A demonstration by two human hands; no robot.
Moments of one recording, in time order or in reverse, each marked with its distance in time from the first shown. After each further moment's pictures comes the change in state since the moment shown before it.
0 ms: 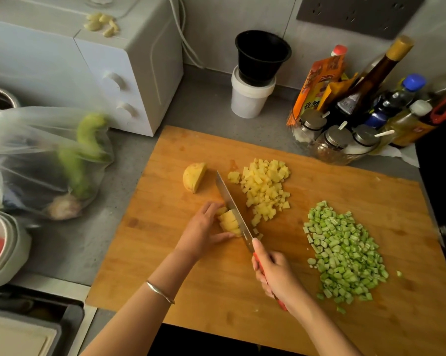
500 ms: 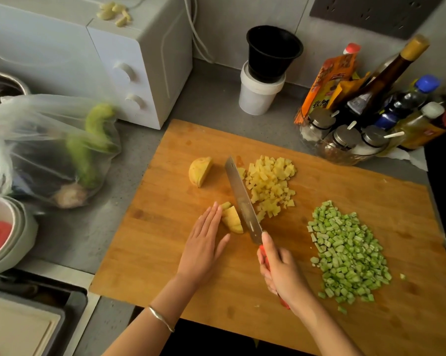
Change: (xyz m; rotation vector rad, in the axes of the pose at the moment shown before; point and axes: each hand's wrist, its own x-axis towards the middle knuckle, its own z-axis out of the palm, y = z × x) left_hand -0.050 0.008 0.023 0.232 0.126 -0.024; right_hand -0.009 -0.006 0.003 -0.010 0.017 -0.121
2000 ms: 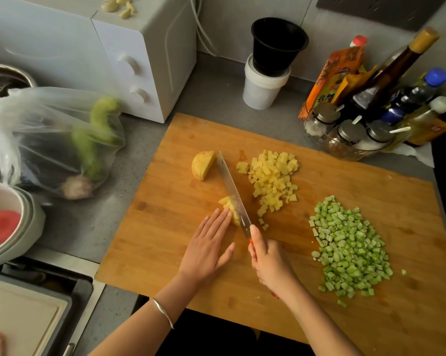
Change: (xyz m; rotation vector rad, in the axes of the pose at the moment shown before) left_hand -0.015 0.002 0.001 0.053 -0.060 0.132; right_hand 0.011 0.001 0.018 -0.277 0.029 0.011
